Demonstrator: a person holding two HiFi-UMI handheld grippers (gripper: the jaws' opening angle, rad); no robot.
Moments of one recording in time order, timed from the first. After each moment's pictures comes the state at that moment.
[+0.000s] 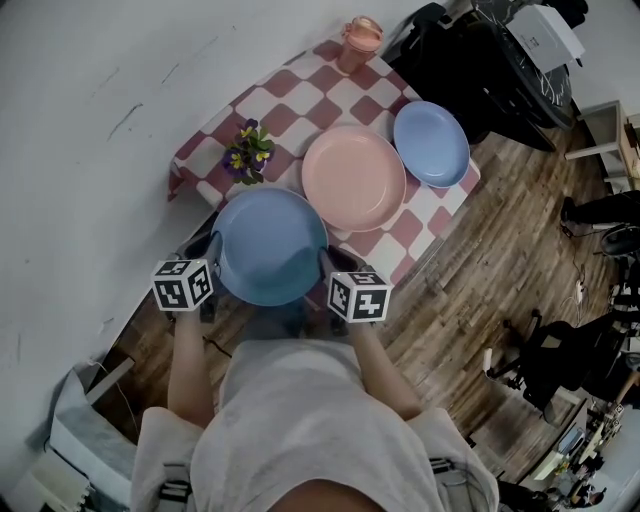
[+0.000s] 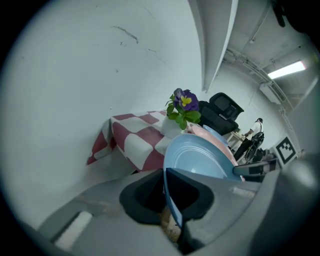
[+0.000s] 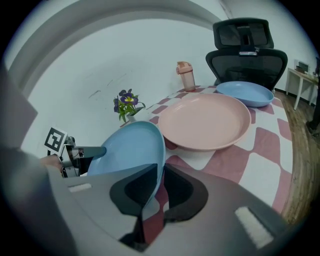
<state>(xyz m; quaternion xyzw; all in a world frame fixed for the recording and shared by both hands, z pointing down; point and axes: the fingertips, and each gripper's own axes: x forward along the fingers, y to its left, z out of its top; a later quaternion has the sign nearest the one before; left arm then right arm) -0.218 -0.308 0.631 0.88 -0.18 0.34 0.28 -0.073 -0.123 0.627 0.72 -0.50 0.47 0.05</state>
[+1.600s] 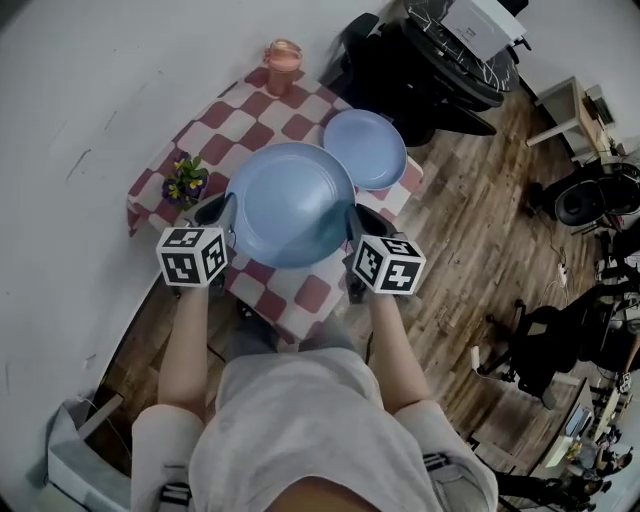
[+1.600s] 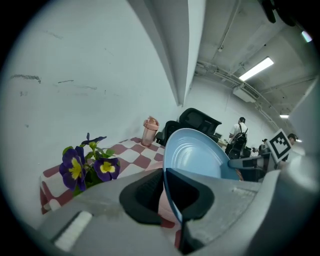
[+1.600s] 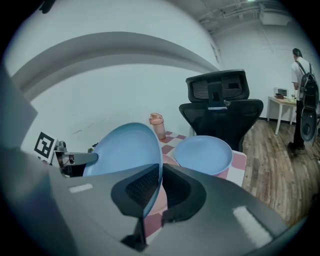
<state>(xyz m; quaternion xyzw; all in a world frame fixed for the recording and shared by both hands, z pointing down) -0.021 -0.251 0.514 0.95 -0.10 0.23 0.20 0.116 -0.058 0.503 0.83 -0.45 0.32 0.02</state>
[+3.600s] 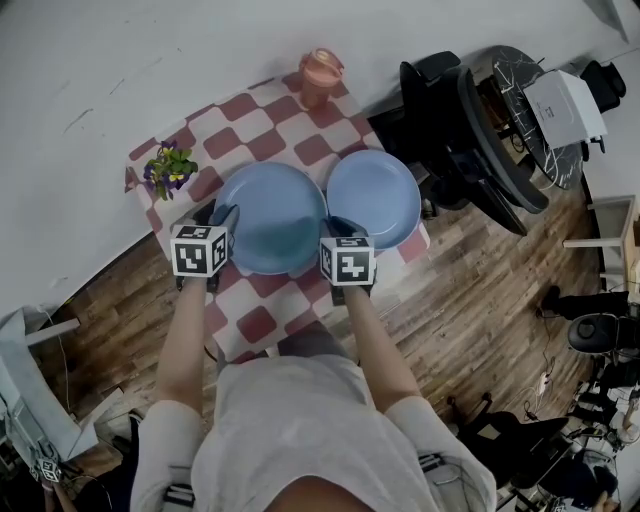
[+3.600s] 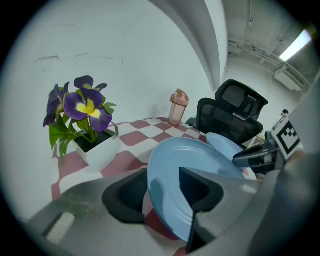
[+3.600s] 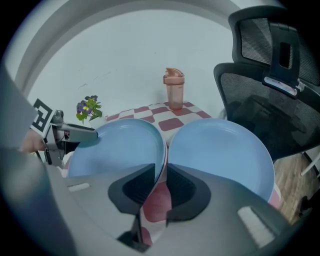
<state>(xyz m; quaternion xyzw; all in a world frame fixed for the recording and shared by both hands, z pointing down) 0.012 -0.257 0.618 0.87 -0.29 0.31 0.22 0.193 -0.126 0.629 0.68 -0.59 0.38 0.22</state>
